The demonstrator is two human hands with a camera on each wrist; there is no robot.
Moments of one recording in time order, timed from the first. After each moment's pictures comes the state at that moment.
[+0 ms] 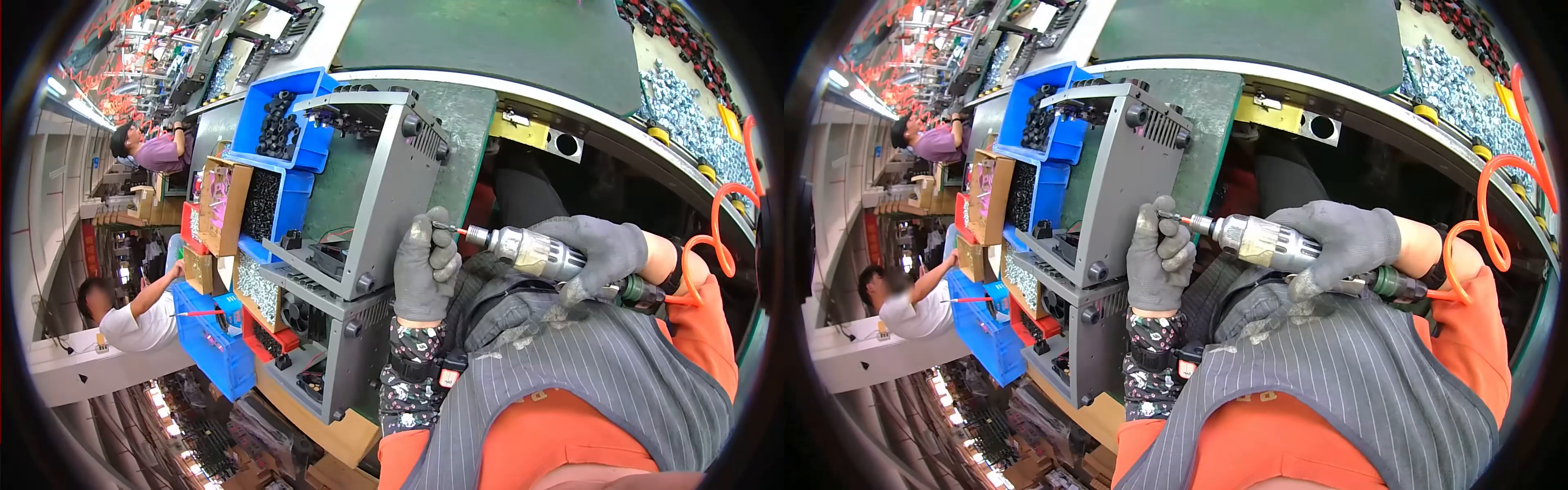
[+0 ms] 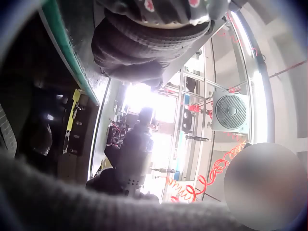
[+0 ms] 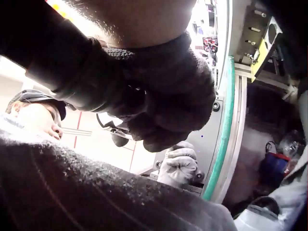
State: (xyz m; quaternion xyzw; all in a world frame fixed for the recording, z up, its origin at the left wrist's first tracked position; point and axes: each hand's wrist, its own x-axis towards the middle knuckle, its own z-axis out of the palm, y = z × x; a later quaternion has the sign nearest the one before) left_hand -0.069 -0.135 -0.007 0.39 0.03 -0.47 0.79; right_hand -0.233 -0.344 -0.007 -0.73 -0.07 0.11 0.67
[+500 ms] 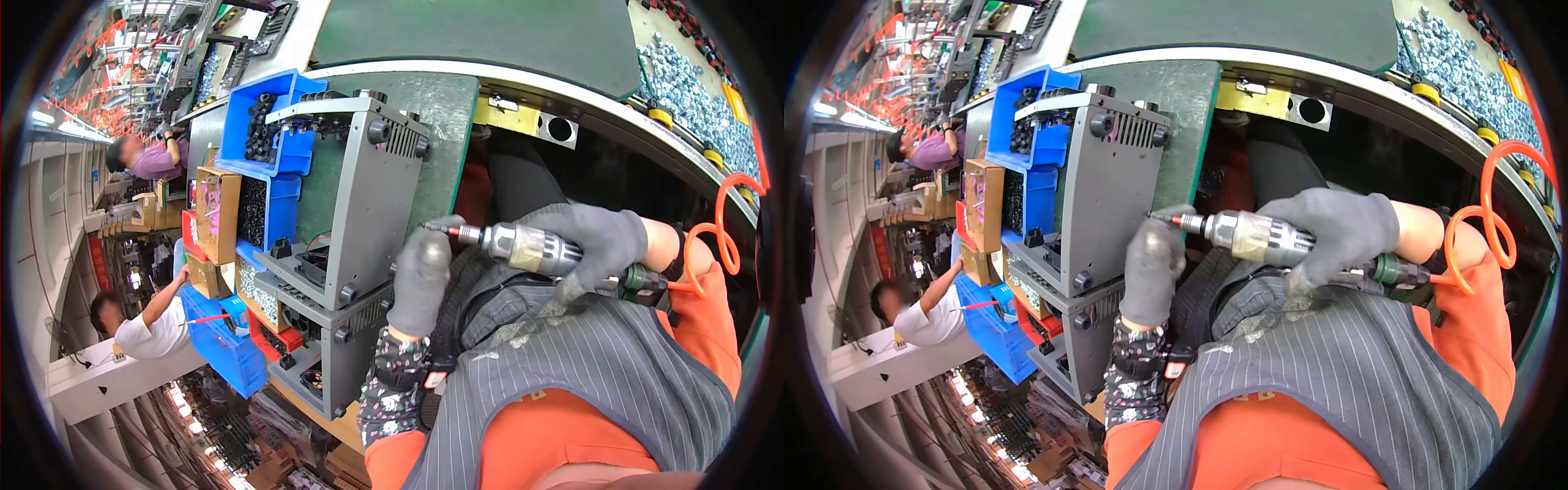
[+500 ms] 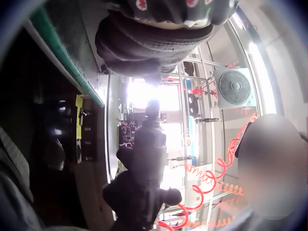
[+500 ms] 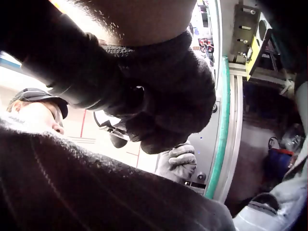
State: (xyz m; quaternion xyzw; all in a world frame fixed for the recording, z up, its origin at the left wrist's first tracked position) left_hand -0.084 -0.136 0.001 0.73 -0.20 -0.34 0.55; right_hand -0.236 -0.361 -0.016 -0.71 -0.07 0.12 0.69
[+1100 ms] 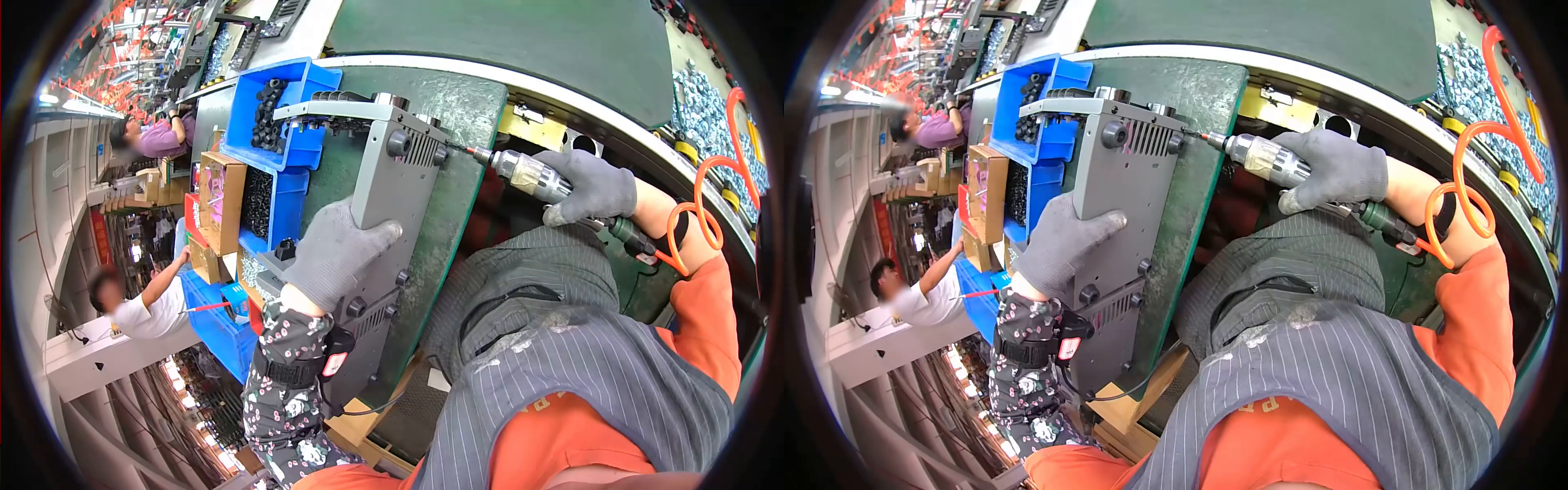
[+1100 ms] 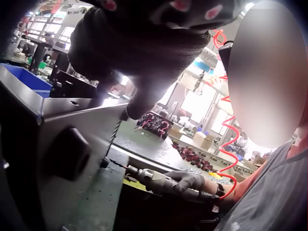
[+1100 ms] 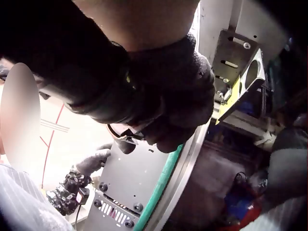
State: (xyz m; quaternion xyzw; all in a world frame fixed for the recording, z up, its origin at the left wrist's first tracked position) left_hand 0.017 -0.168 0.090 0.89 -0.33 -0.30 0.10; right_hand -0.176 -0.409 -0.048 -0.79 0.06 0.11 0.60
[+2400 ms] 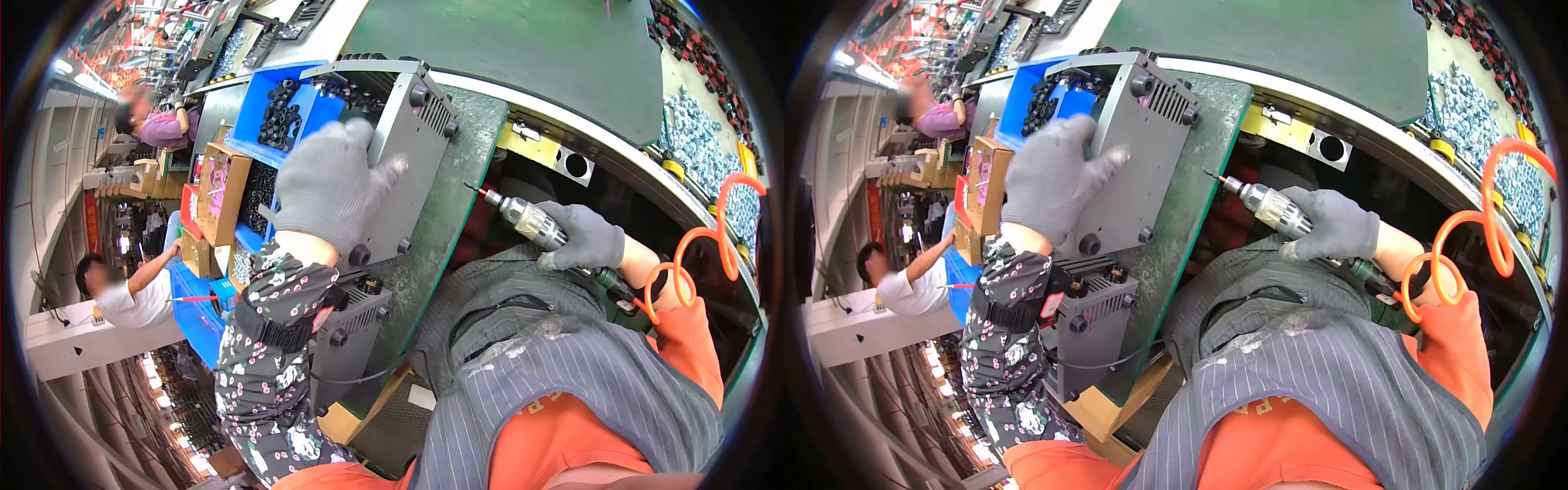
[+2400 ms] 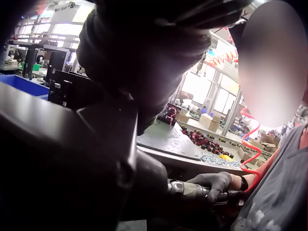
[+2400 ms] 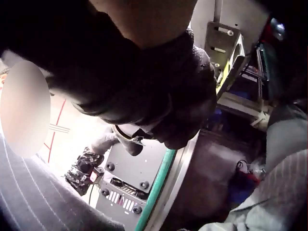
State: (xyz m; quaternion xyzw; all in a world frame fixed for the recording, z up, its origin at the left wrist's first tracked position) left_hand 0.012 -0.209 0.115 0.87 -0.48 0.00 -0.08; right_hand -0.214 -0.375 -0.059 -0.81 0.06 0.07 0.57
